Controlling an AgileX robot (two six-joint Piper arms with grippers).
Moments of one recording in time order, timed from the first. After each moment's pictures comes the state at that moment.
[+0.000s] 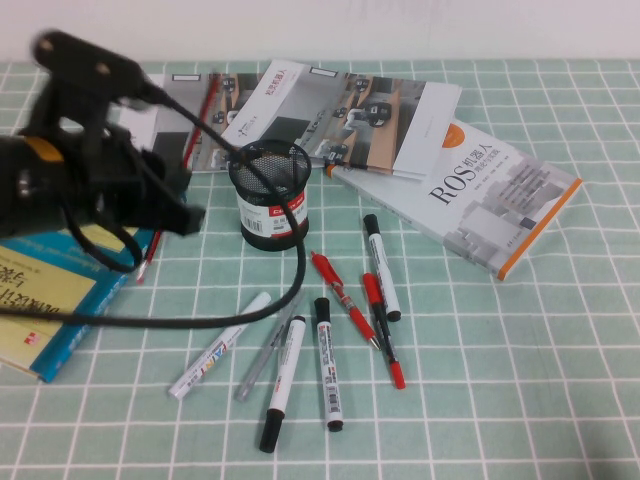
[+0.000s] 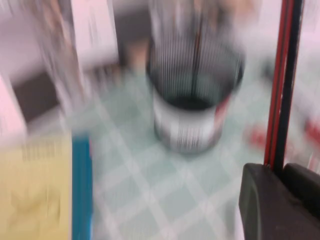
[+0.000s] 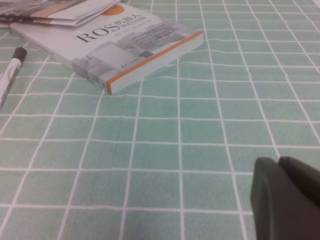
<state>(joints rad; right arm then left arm) 0.05 -0.01 0.03 0.02 0.34 -0.01 -0.38 1.29 -1.00 -0.29 0.43 0.48</state>
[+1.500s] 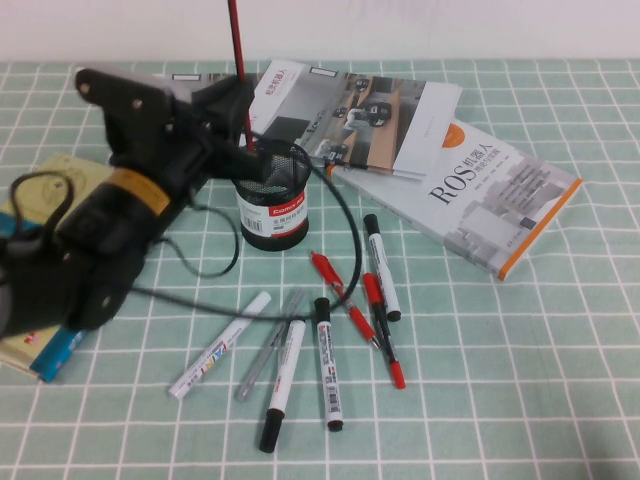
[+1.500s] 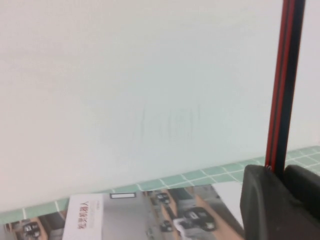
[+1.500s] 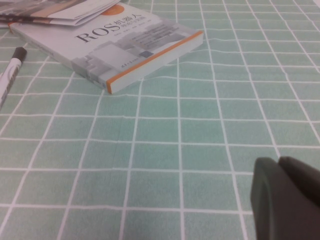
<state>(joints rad) 0.05 -0.01 0.03 0.02 0.34 -0.01 -0.43 1.67 -0.85 0.19 -0.87 -0.17</state>
